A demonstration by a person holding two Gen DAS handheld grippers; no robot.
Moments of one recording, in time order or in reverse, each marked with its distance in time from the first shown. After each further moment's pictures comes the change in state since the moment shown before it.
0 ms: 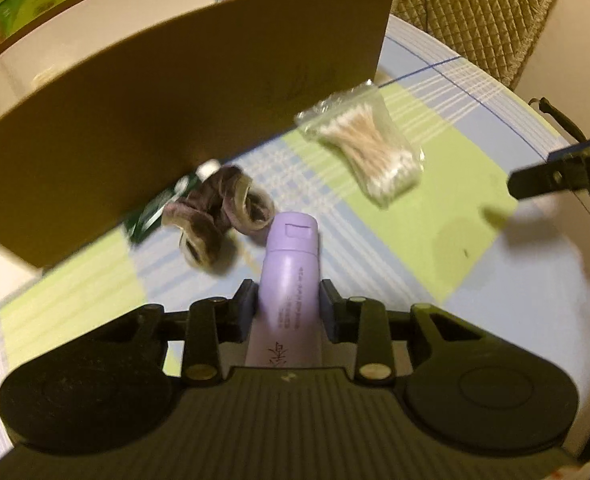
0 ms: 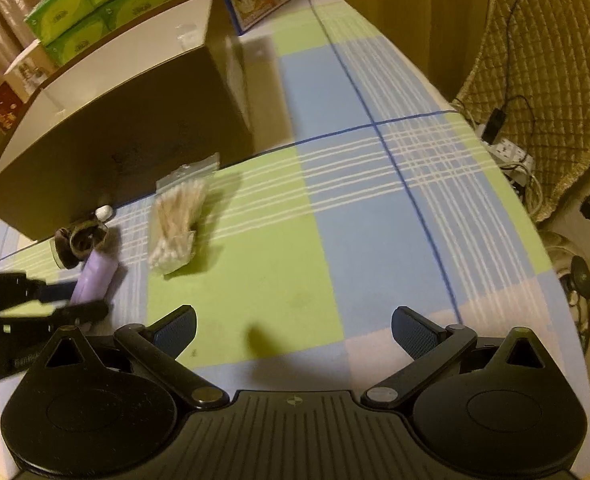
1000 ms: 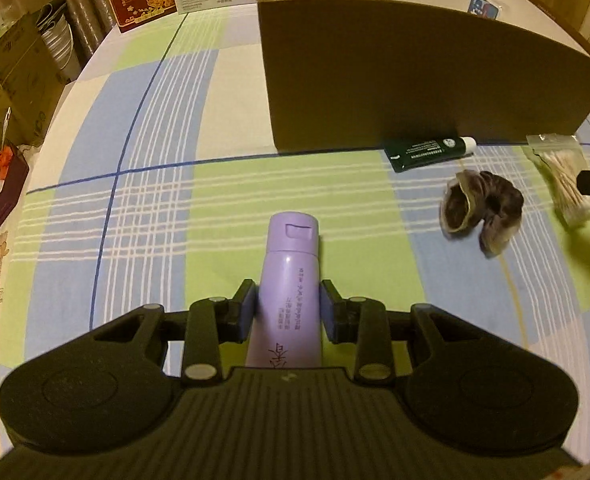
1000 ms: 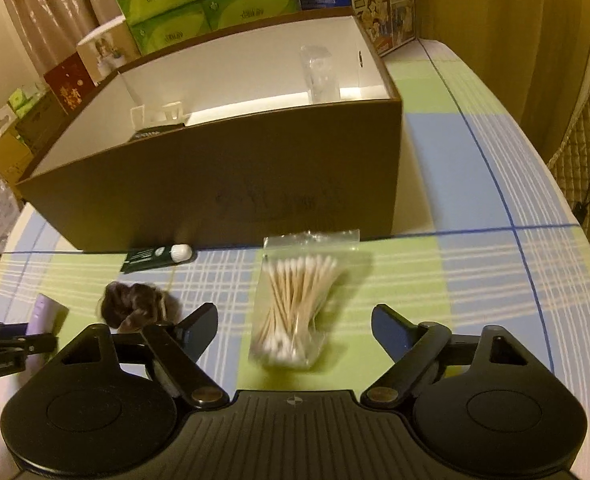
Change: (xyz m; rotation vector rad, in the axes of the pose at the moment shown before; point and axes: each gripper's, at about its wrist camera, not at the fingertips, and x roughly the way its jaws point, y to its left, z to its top) left arm -0.042 0.104 -0.058 -0.416 0.037 0.294; right arm 0.047 0.084 0.034 -0.213 -0.095 0.095
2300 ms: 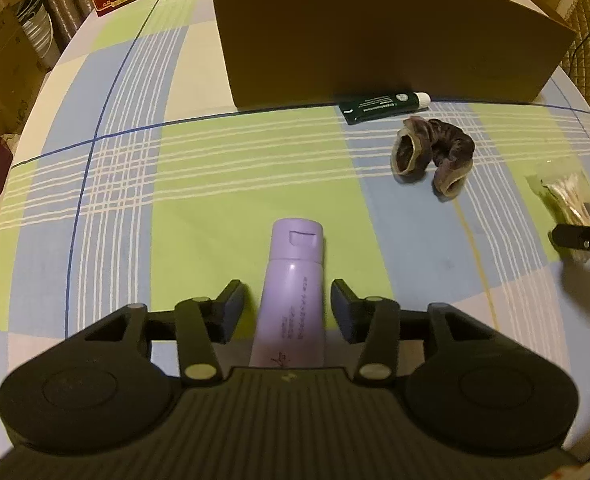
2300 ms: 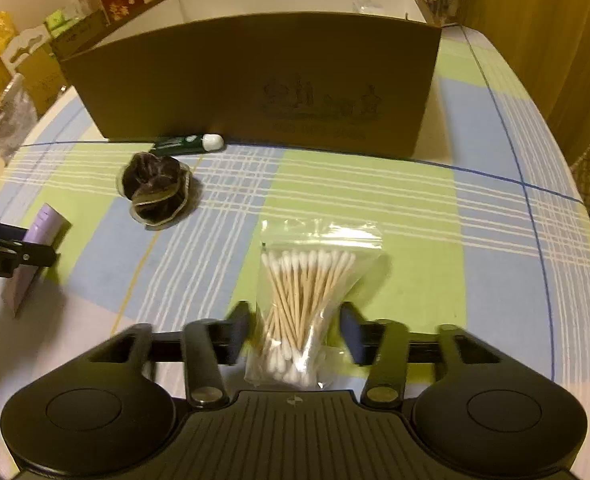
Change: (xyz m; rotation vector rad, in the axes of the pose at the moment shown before) left arm -0.014 -0.016 -0.032 0.034 0.051 -0.055; right arm -0.015 0.009 -0.065 -0.190 0.092 -0.003
